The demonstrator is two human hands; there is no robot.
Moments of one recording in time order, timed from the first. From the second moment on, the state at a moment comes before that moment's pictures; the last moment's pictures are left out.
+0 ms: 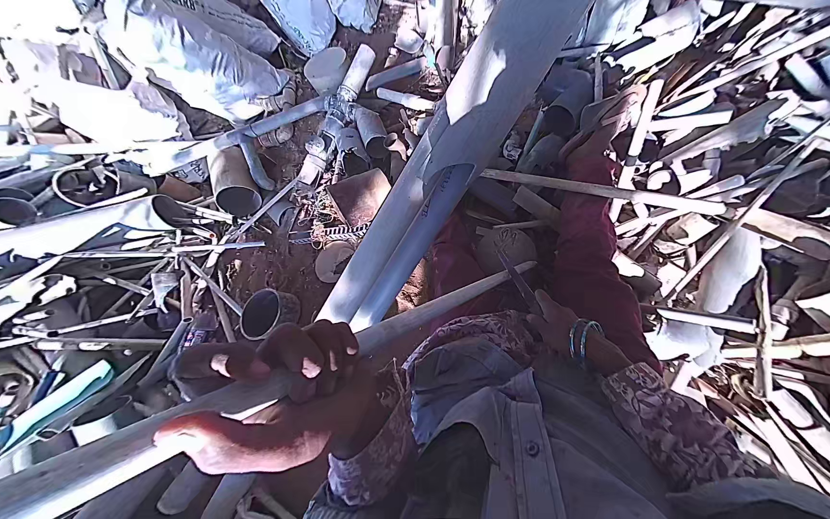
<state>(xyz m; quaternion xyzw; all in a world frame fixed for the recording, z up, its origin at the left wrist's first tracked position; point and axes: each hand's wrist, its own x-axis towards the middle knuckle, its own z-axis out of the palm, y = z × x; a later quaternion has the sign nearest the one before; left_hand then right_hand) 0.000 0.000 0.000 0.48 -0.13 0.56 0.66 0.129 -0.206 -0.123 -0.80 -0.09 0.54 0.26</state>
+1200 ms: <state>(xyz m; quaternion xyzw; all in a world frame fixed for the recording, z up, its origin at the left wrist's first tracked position) 0.002 0.000 0.000 0.47 -0.14 0.56 0.67 0.110 -0.211 -0.060 -0.75 -0.18 0.53 0.35</state>
